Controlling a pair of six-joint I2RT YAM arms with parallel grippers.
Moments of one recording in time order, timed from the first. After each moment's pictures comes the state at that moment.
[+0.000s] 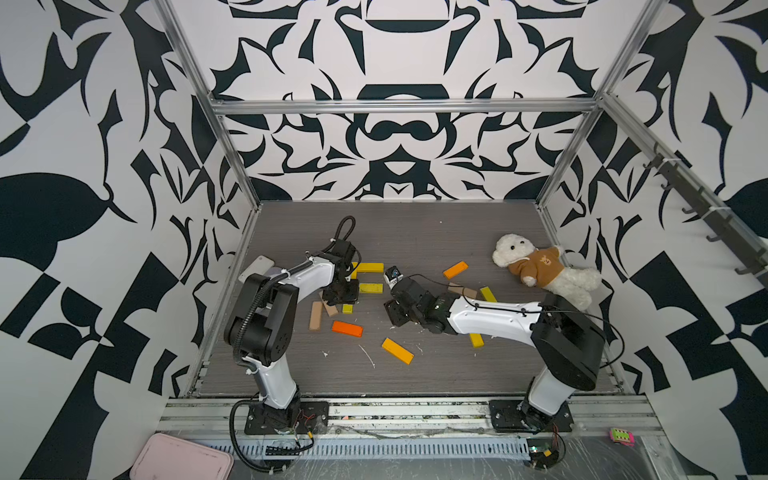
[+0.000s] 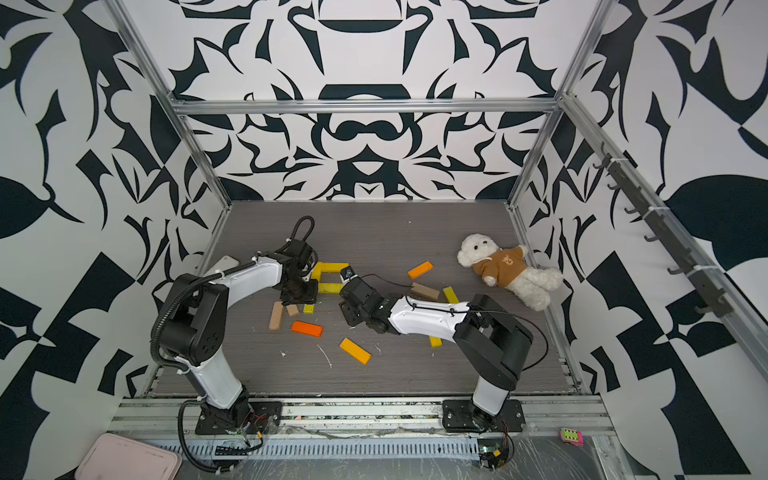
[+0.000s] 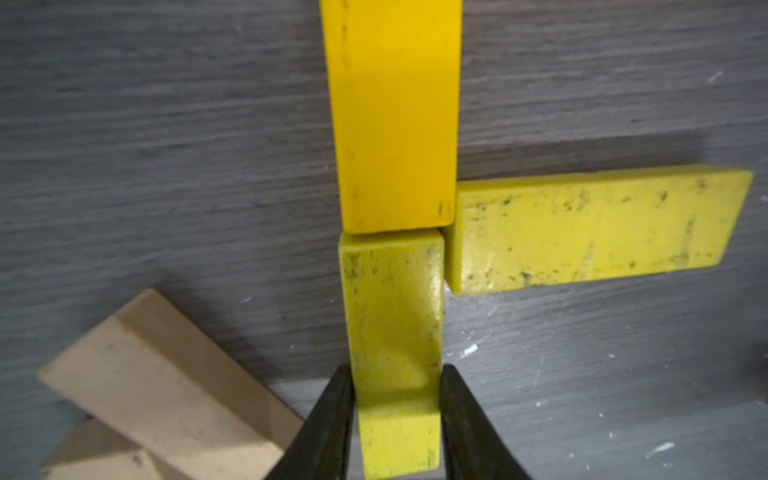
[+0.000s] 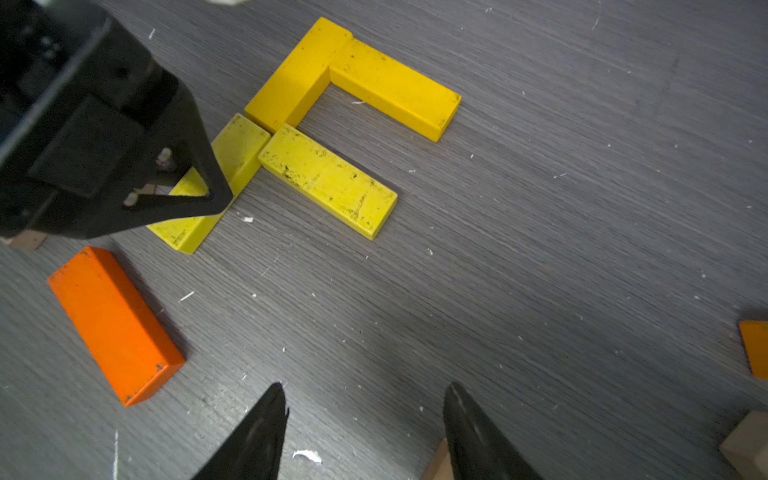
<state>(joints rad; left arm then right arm) -0.39 1.77 1.10 -0.71 0.09 -0.28 0.97 1.70 1.00 -0.15 0.23 0.34</state>
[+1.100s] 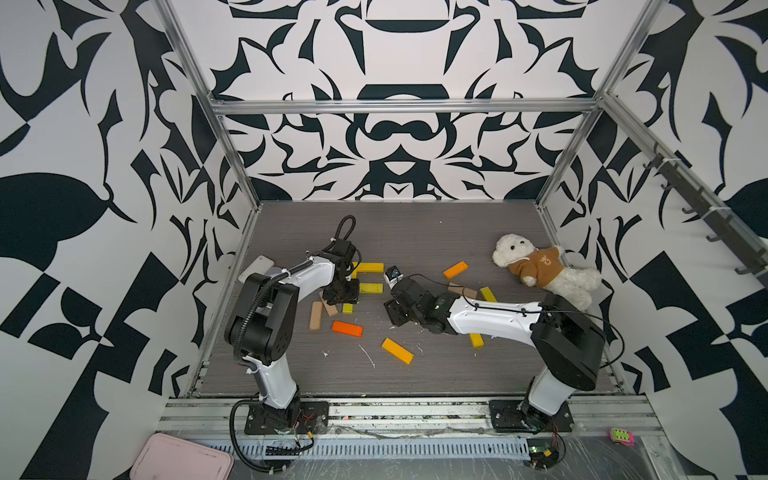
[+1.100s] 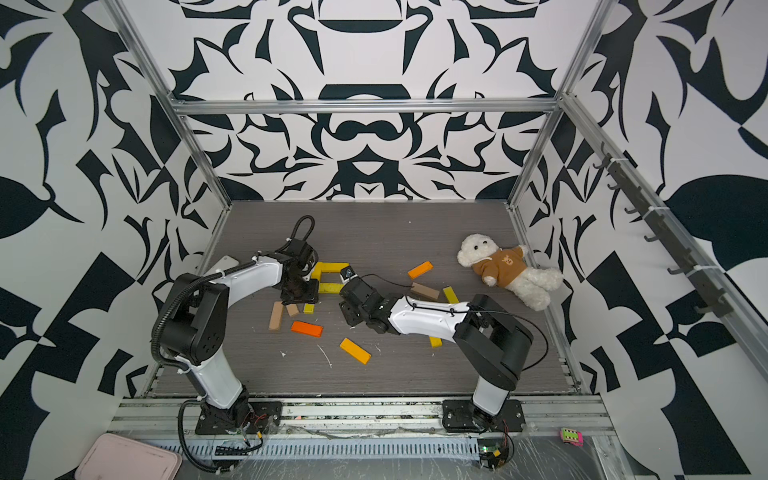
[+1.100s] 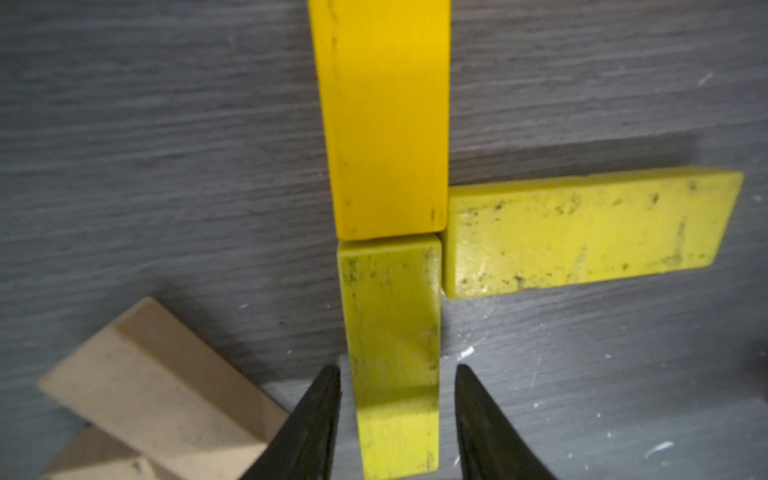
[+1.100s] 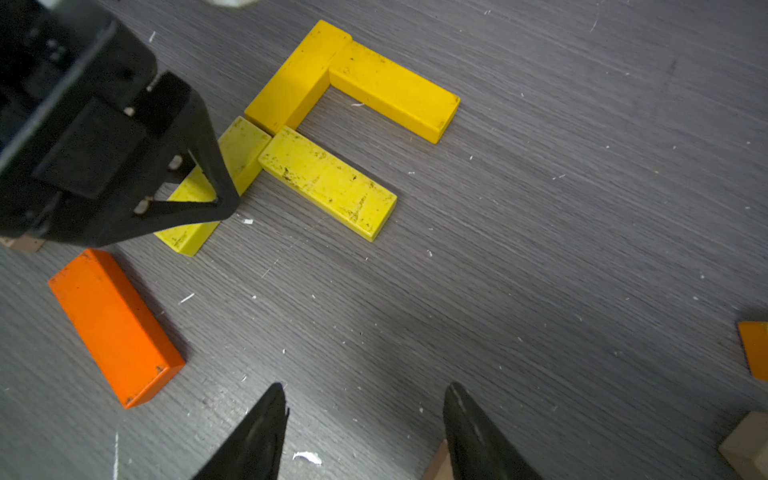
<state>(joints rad) -0.39 1.77 1.10 -0.71 0.09 -0.26 0.97 1.70 1.00 -0.15 0.23 0.34</state>
